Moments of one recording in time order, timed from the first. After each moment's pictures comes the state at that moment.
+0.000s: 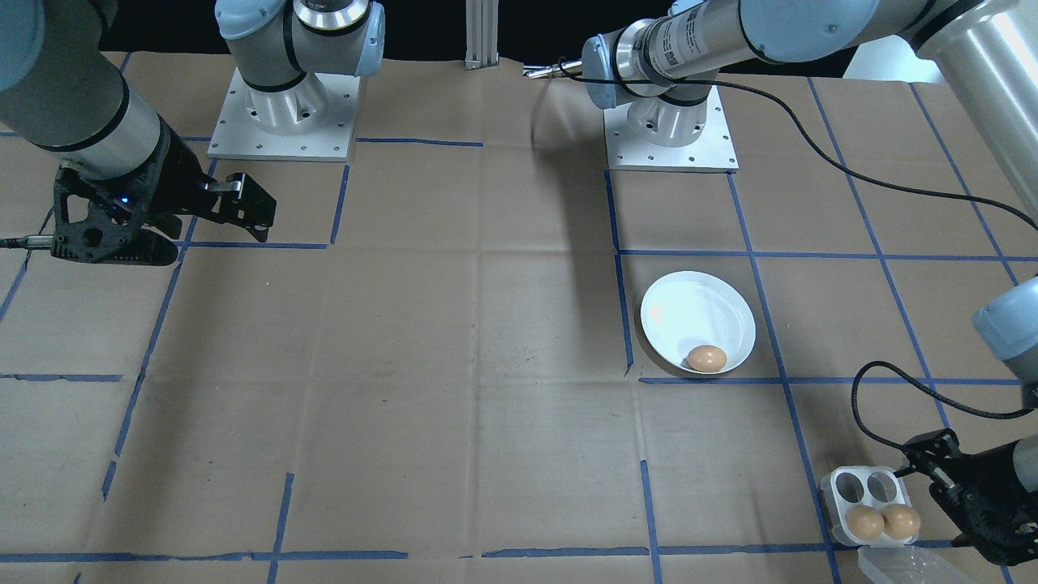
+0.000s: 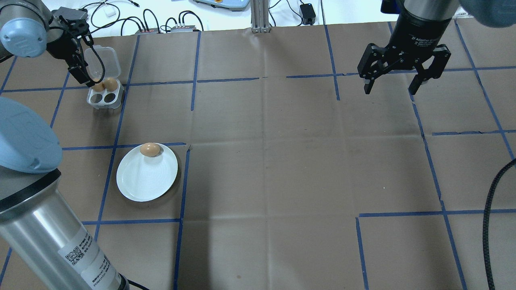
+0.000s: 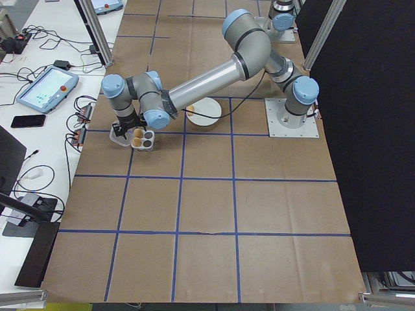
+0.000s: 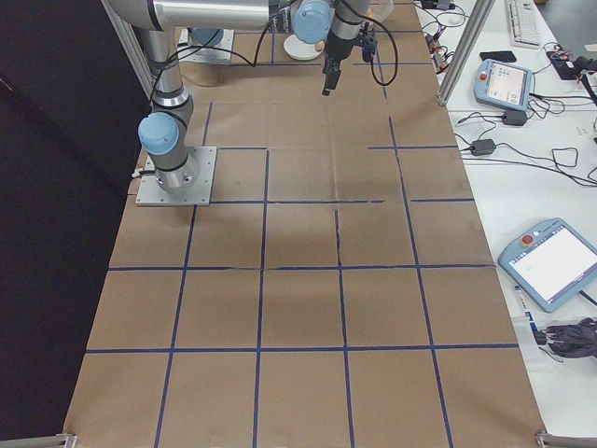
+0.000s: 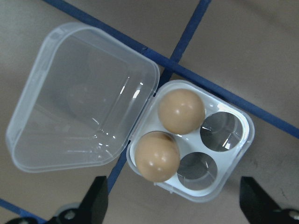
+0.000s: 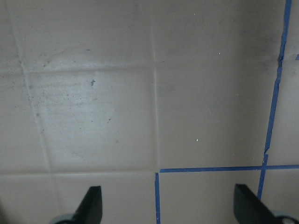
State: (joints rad) left arm -1.17 -2.36 -1.07 -1.30 1.58 1.50; right arm 1.51 -1.43 1.43 -1.38 -1.54 -0.02
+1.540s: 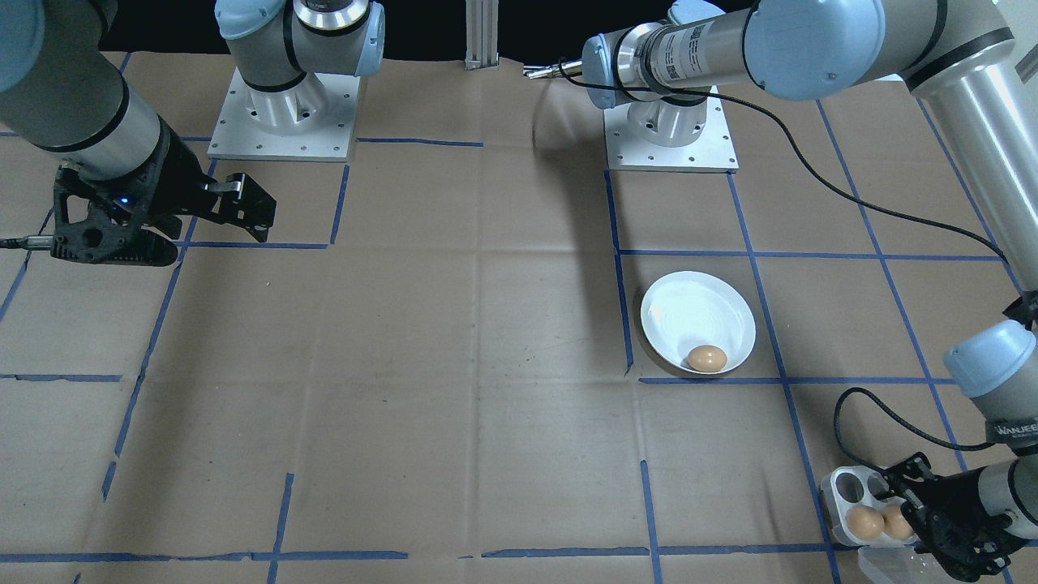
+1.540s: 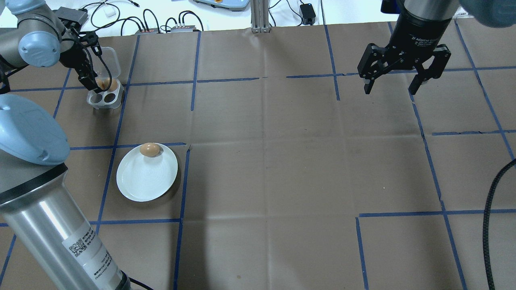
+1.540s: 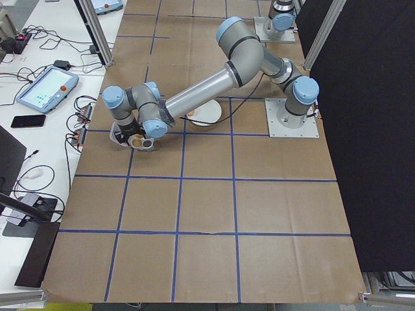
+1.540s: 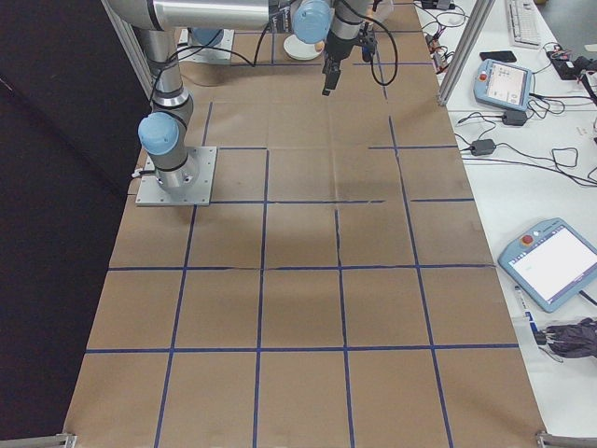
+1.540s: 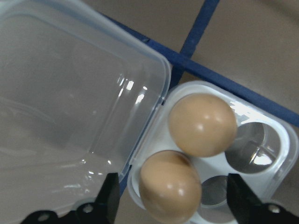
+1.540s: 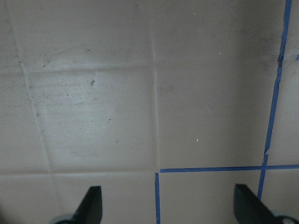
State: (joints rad) left arm -1.17 -2.41 -1.07 -1.26 1.58 1.51; right arm 1.51 -1.43 1.43 -1.38 -1.54 -0.02
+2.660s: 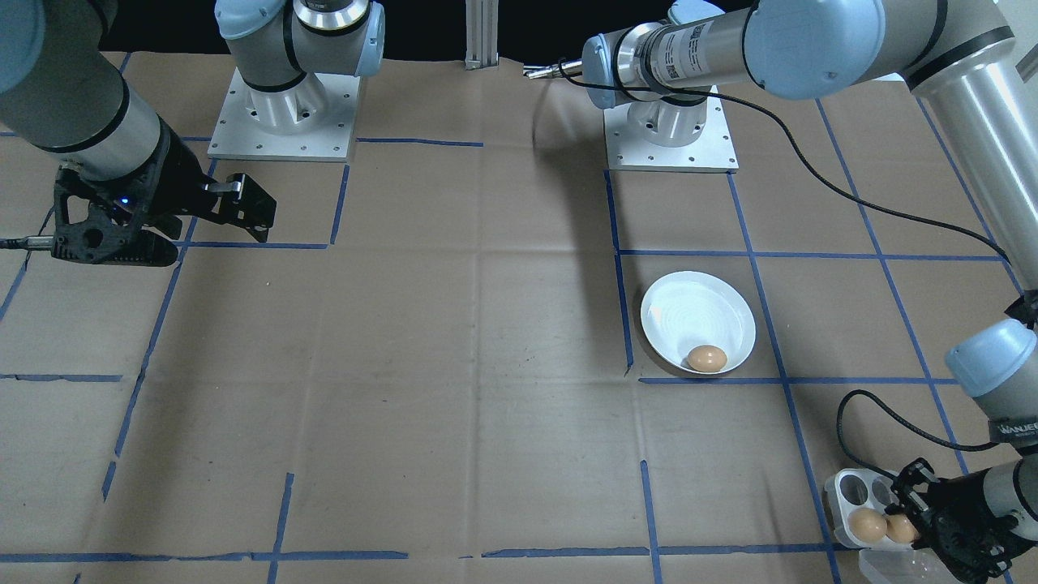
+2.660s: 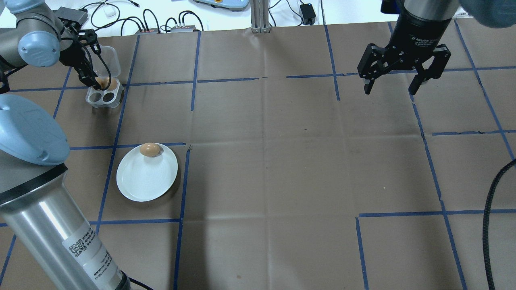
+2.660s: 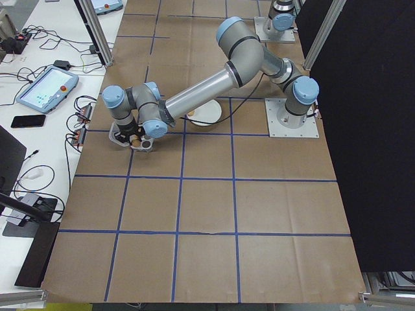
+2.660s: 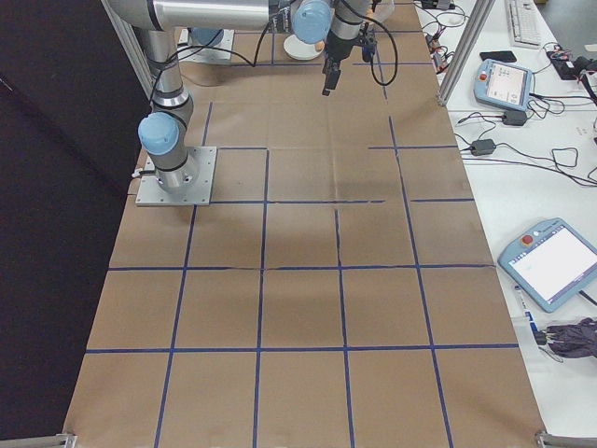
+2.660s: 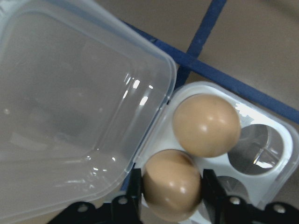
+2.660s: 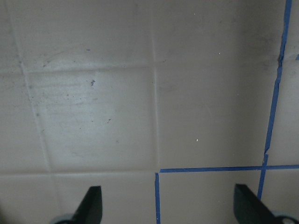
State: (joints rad) left arm -1.17 -2.41 -1.07 -1.24 1.58 1.51; right arm 1.51 -1.43 1.44 -1.38 -1.54 -0.02
